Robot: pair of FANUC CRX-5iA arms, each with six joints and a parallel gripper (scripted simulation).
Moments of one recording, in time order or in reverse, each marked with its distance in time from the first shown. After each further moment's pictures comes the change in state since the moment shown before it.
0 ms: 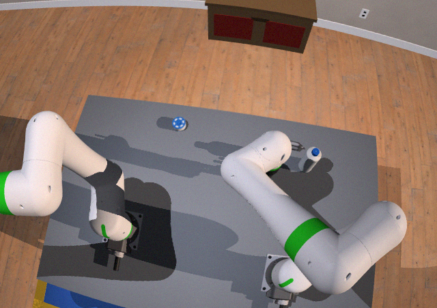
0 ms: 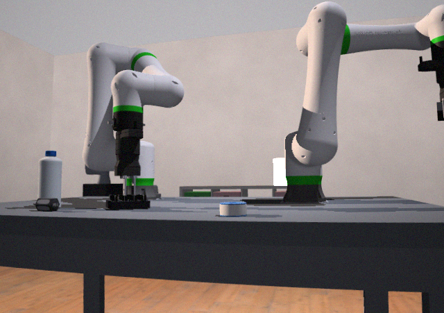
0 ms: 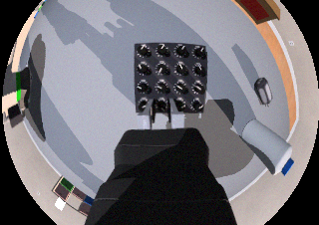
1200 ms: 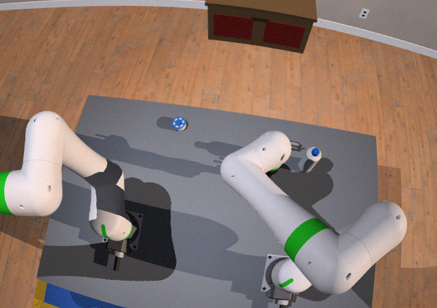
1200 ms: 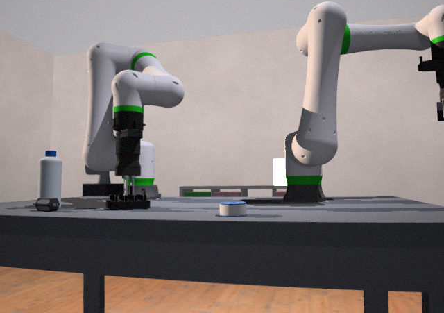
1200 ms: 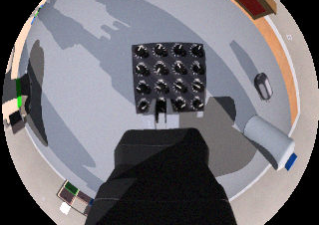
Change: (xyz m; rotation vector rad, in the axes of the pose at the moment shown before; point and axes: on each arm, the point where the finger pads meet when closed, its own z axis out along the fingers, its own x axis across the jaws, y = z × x) left arm 0.000 0.000 0.000 0.000 0.000 0.000; right arm 0.000 0.000 0.000 0.000 0.000 0.046
